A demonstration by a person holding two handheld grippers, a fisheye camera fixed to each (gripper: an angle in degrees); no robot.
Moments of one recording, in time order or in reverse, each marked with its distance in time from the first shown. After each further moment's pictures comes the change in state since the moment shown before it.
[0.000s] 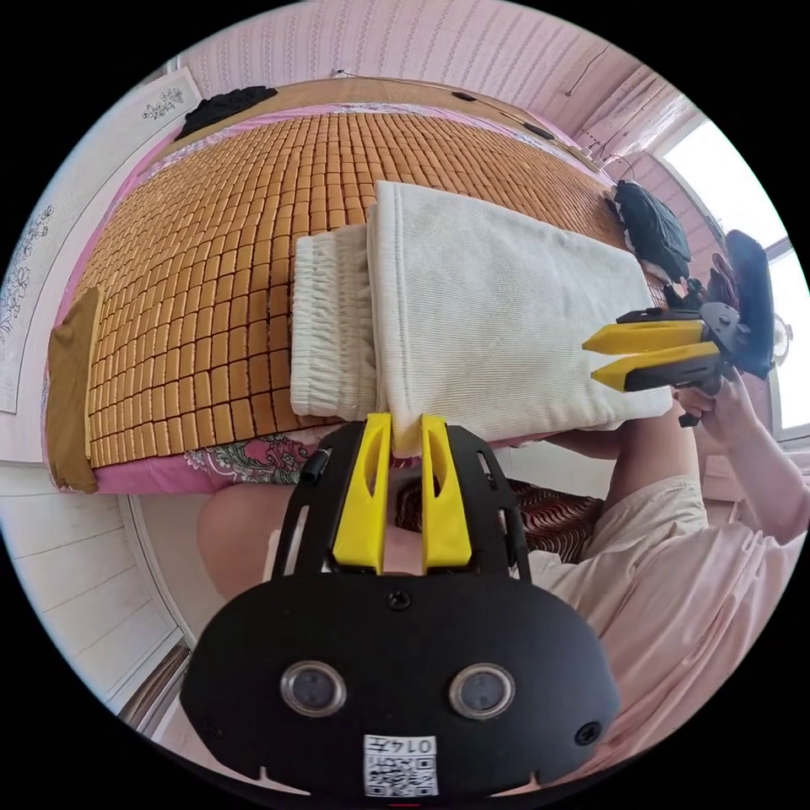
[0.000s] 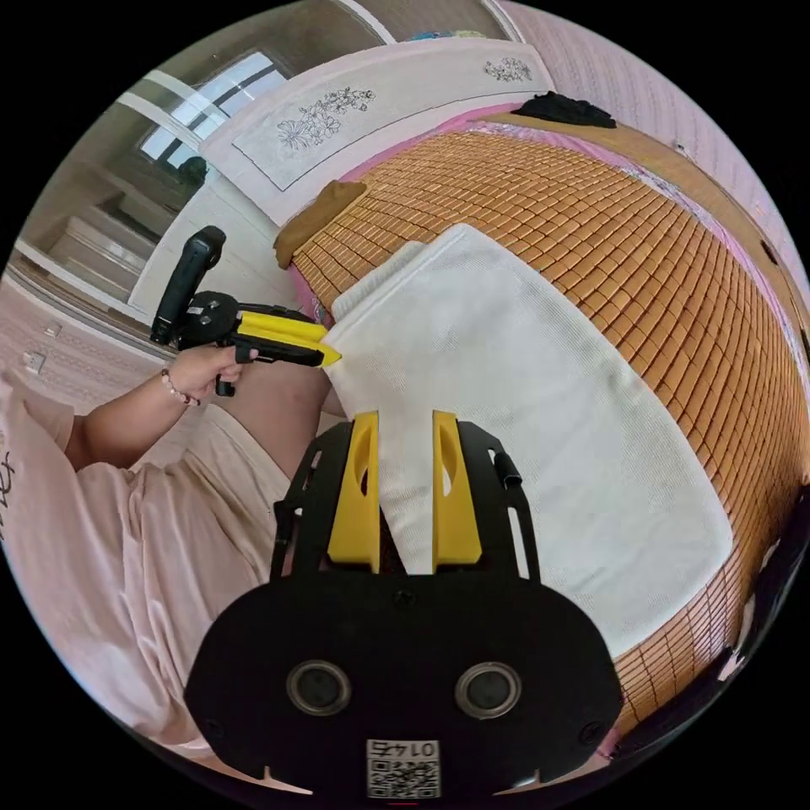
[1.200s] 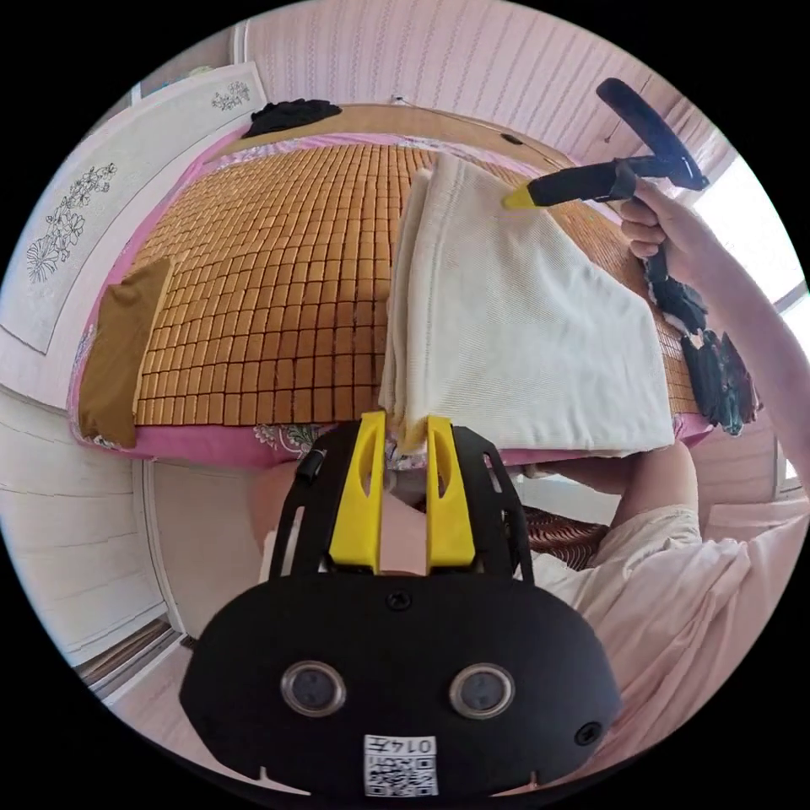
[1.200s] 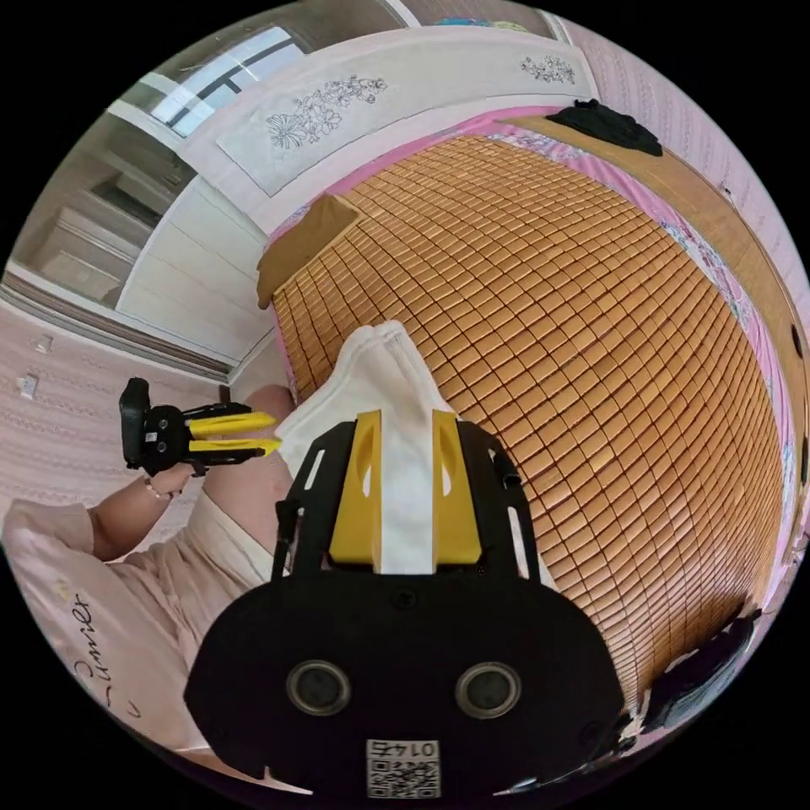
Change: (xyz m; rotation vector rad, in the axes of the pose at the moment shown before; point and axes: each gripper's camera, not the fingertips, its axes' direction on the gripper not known) left arm -0.022 0.052 -0.041 0.059 -0.073 -0.159; right arm -0.016 -0.238 -0.083 -0.177 0.035 -0.014
